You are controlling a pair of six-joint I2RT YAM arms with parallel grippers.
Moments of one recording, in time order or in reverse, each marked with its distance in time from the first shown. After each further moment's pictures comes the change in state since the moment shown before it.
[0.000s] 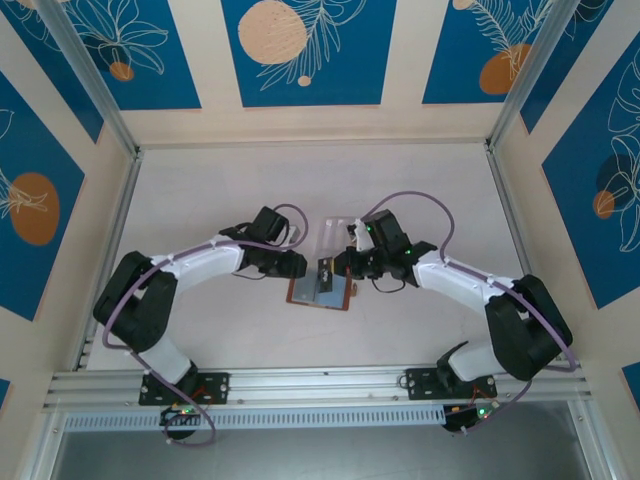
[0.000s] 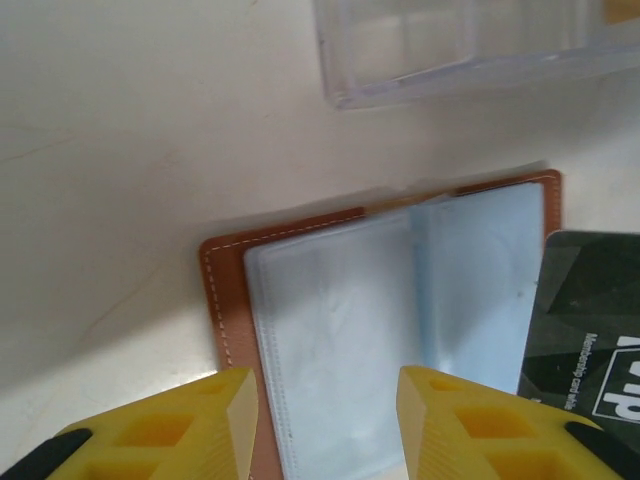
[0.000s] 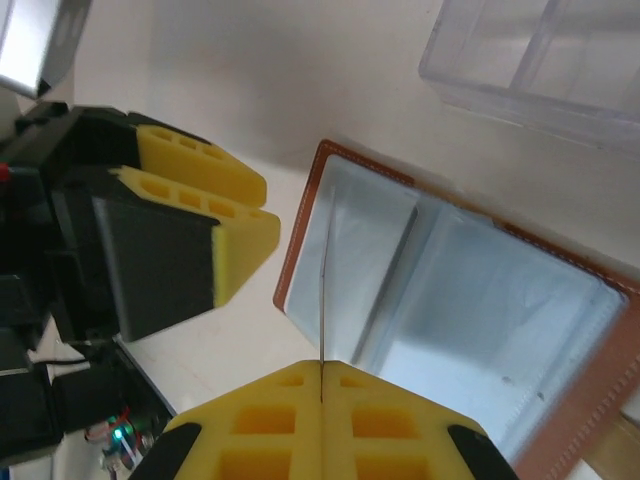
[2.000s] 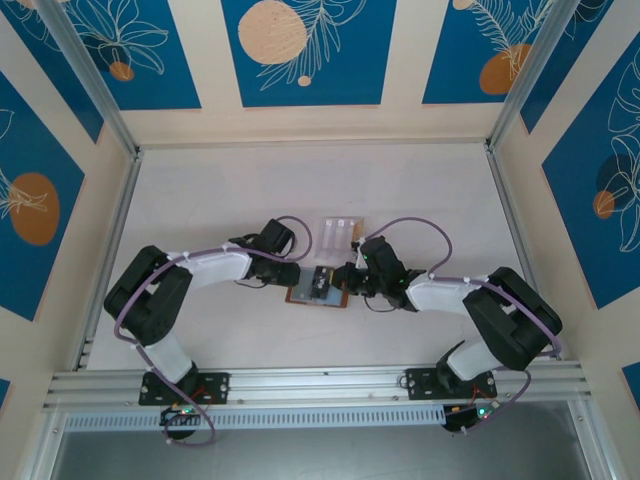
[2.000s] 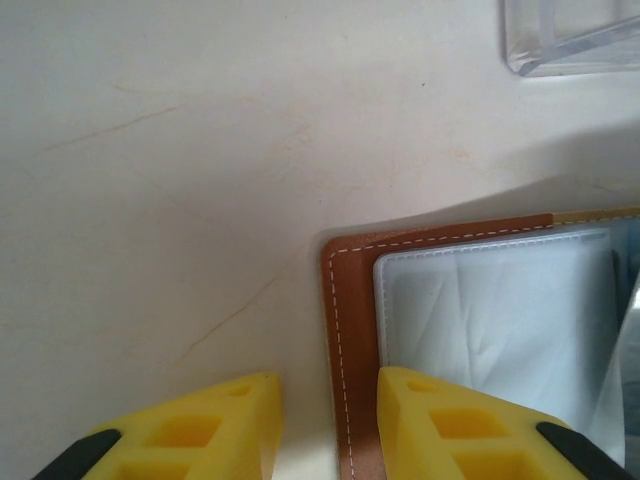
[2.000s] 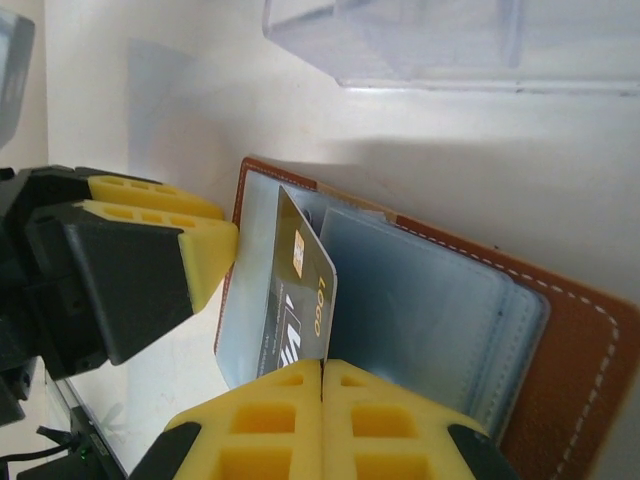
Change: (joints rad) left arm -0.051 0.058 -0.070 0.083 -0.183 -0.004; right arm 0.088 0.062 -0.229 0.397 0.164 0.229
